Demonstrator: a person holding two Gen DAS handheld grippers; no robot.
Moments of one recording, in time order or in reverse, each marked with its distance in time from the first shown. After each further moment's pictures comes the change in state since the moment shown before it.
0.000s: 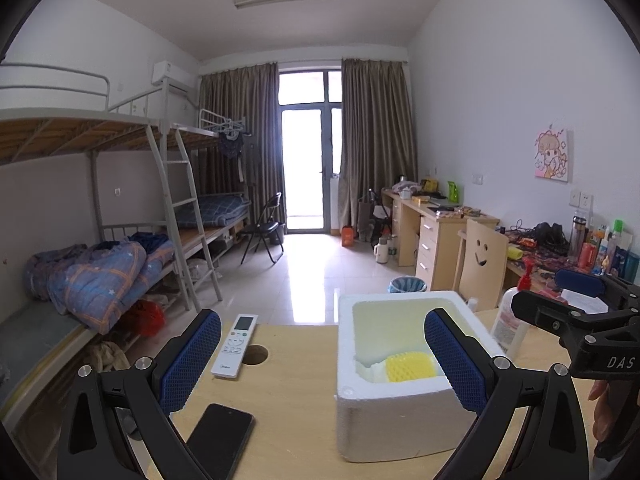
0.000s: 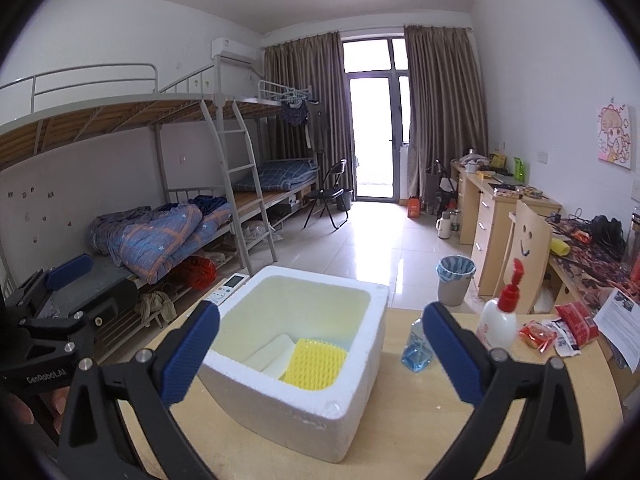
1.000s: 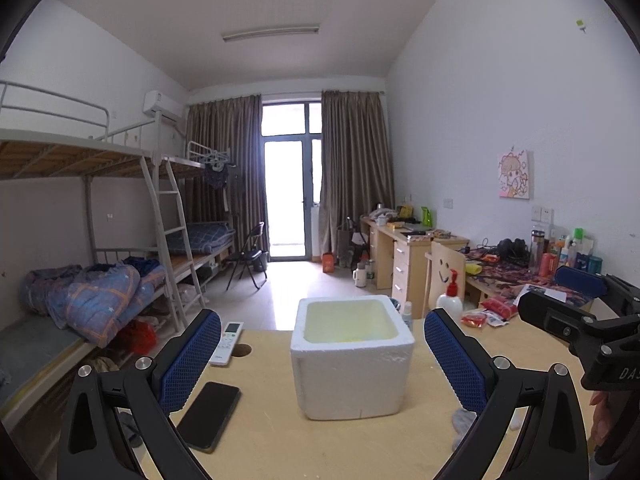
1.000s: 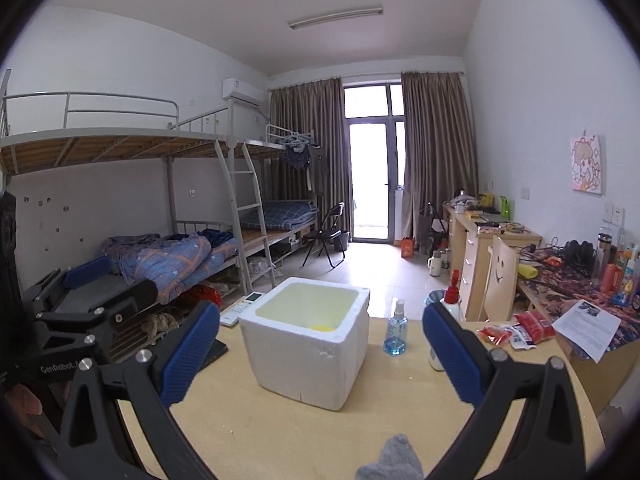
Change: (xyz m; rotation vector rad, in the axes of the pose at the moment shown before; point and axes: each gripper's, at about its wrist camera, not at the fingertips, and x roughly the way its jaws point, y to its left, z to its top) left arm -0.127 -0.032 -0.012 0.023 -0.104 -0.064; right arm -0.138 0.014 -0.031 -0.033 -0.165 -0.015
